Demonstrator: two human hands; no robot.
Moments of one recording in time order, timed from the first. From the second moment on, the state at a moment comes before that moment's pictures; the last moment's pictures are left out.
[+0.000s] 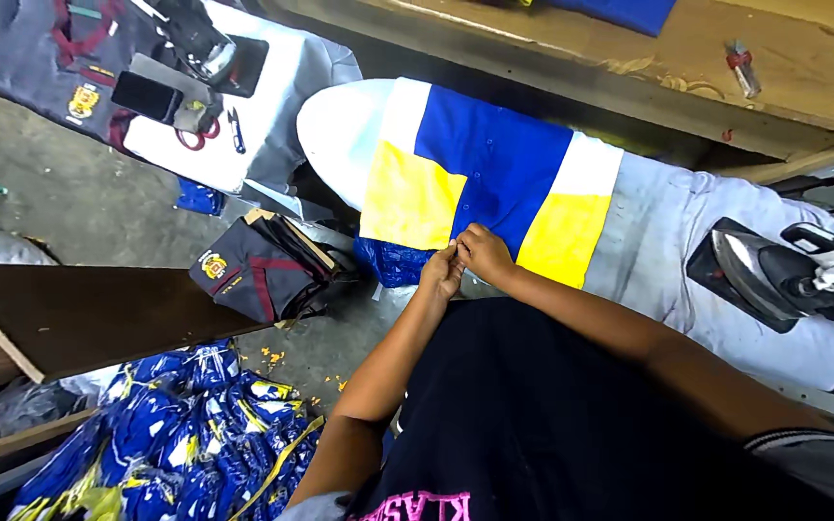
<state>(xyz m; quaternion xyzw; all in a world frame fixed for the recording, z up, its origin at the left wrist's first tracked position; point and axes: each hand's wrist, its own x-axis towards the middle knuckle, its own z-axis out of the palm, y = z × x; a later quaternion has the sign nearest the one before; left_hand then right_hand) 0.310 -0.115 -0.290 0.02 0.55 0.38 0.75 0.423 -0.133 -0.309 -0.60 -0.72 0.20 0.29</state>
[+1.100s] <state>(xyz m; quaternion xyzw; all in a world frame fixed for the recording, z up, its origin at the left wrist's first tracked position) 0.324 -0.120 -0.274 0.22 0.50 0.38 0.74 0.449 -0.130 -0.297 -0.52 -0.01 0.72 0.46</state>
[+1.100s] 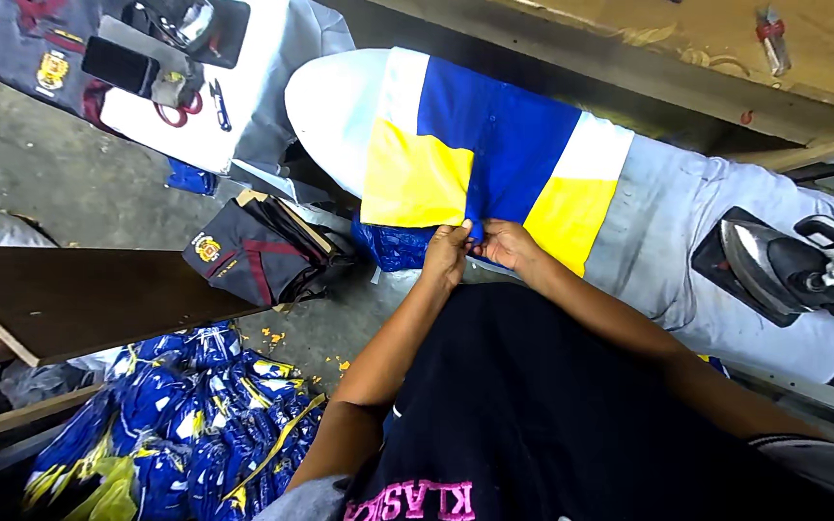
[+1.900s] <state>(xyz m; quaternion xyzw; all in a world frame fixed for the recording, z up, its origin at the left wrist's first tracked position) 0.326 -0.117 -0.287 0.43 0.47 0.41 0.65 0.457 -0.131 -0.254 -0.58 -0.15 0.65 0.47</state>
